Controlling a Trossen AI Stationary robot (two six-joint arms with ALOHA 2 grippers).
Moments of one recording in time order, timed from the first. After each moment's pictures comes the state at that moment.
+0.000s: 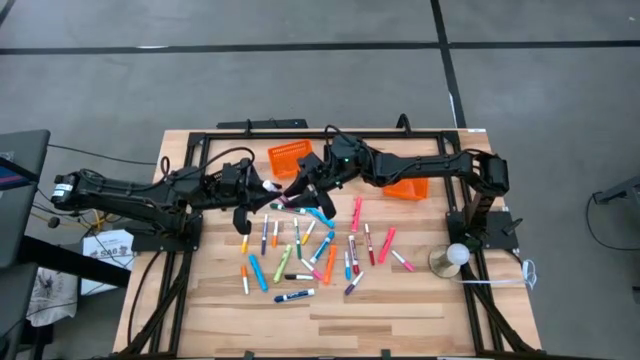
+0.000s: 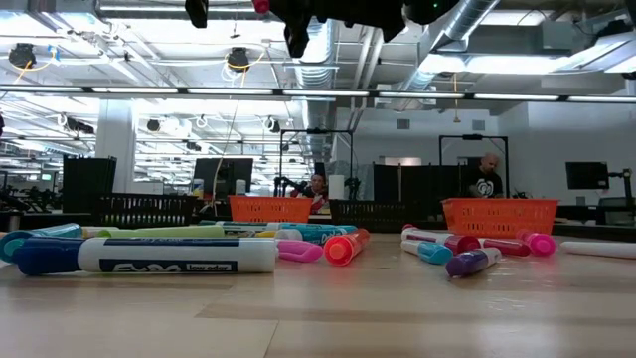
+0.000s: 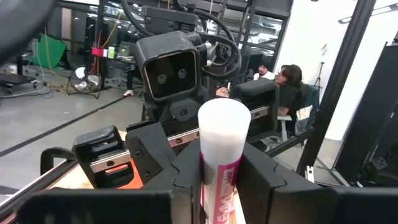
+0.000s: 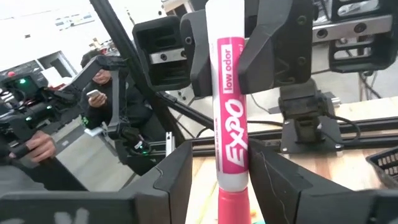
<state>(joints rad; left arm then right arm) -0.07 0.87 0.62 0.37 -0.15 -0.14 -0.13 1.80 1.40 0.29 -0.67 0.29</state>
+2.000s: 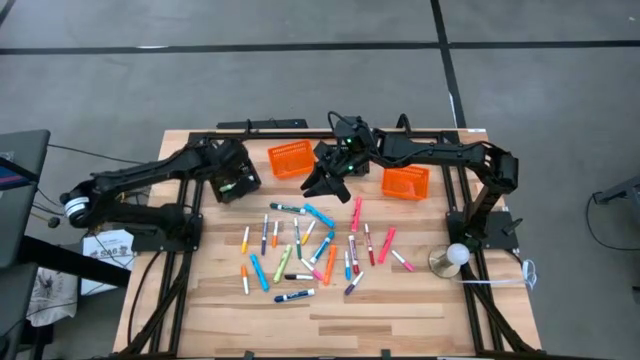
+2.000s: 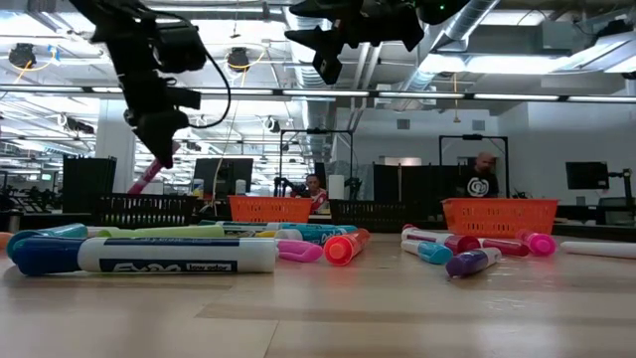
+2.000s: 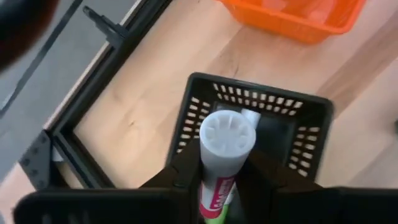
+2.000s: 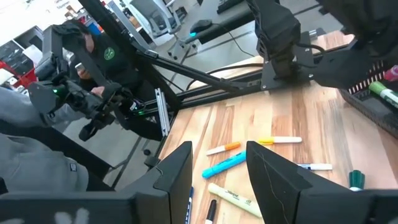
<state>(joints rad) 0.54 1.13 0.75 -0.74 -0.37 0.03 -0.28 1.73 1.40 -0.08 -0.78 0.20</state>
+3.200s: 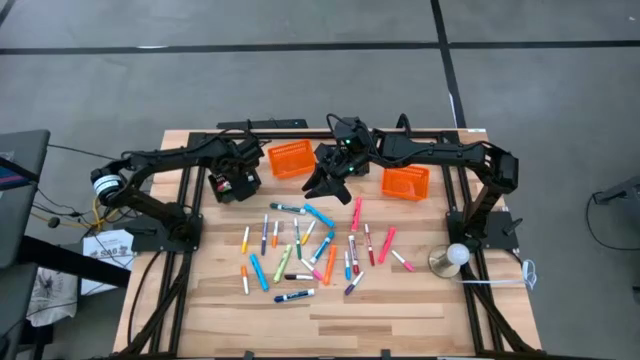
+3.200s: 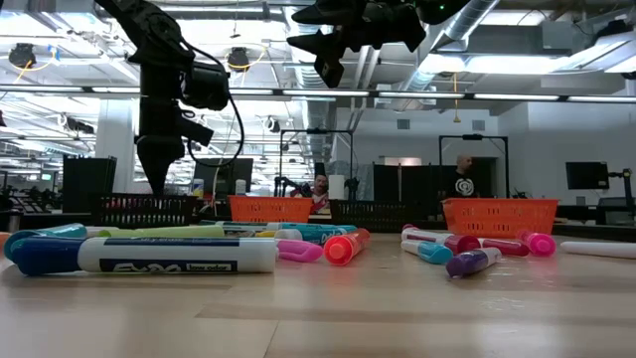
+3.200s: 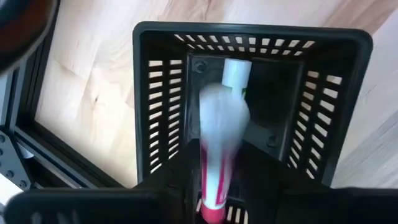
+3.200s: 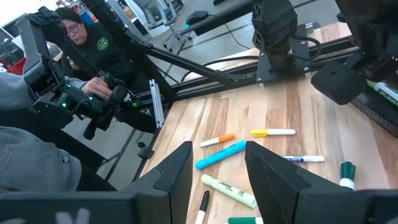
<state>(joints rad) 0.57 1.42 0.86 -0.88 -0.31 0.13 -0.28 1.73 1.40 -0.13 -0.77 0.15</state>
